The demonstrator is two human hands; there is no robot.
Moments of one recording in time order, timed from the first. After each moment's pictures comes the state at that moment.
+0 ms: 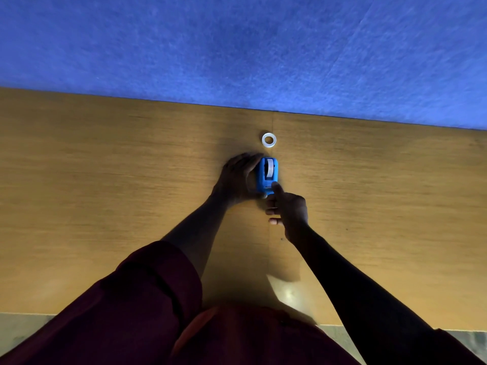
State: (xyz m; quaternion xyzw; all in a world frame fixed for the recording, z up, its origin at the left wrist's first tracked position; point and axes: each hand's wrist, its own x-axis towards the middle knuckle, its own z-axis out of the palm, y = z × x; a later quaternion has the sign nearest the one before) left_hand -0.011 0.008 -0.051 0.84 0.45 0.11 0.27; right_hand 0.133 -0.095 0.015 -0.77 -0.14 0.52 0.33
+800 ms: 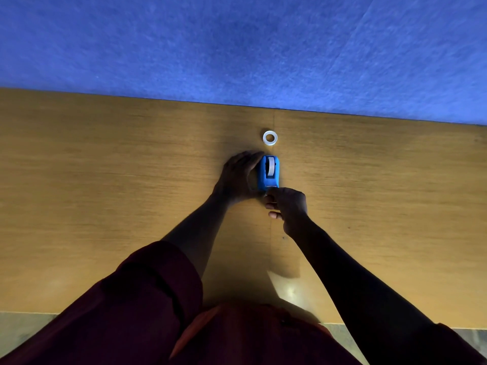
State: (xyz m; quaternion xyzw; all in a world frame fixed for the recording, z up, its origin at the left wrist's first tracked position) left_hand -0.009 0.008 -0.055 0.84 0.45 0.11 0.28; right_hand 0.134 -0.083 0.006 -0.76 -0.09 0.55 0.33
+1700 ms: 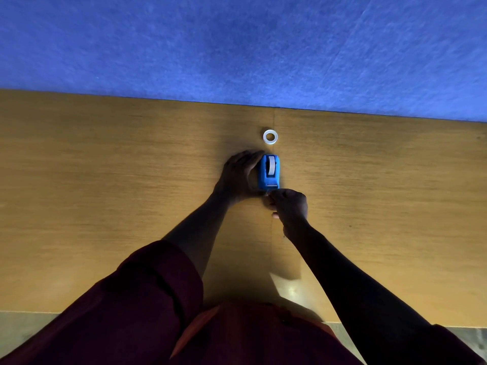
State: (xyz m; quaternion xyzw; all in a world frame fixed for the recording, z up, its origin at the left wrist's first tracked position) left_hand -0.009 0.007 -0.053 0.84 0.45 0.10 0.28; right_hand 0.128 -0.094 0.006 -0.79 -0.17 0.49 0.34
